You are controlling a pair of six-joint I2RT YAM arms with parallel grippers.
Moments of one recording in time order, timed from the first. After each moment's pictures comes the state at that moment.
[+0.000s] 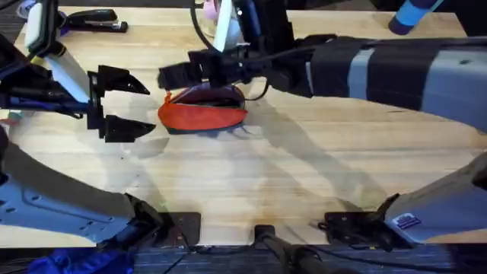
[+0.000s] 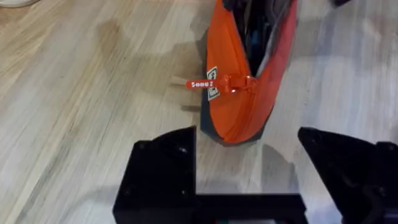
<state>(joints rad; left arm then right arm) 0.67 1.81 1.18 -1.41 0.87 2.06 0.72 1.79 1.19 0.09 -0.64 0.47</state>
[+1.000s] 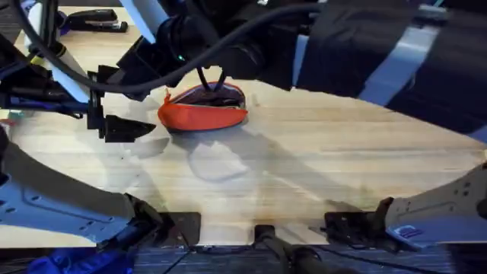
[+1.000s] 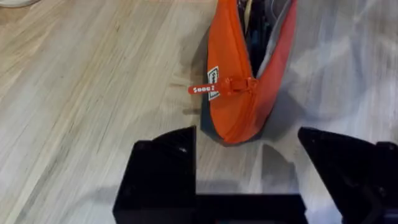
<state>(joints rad) 0.67 1.81 1.18 -1.41 0.87 2.06 0.98 1.78 1.60 -0.38 0.02 -0.06</state>
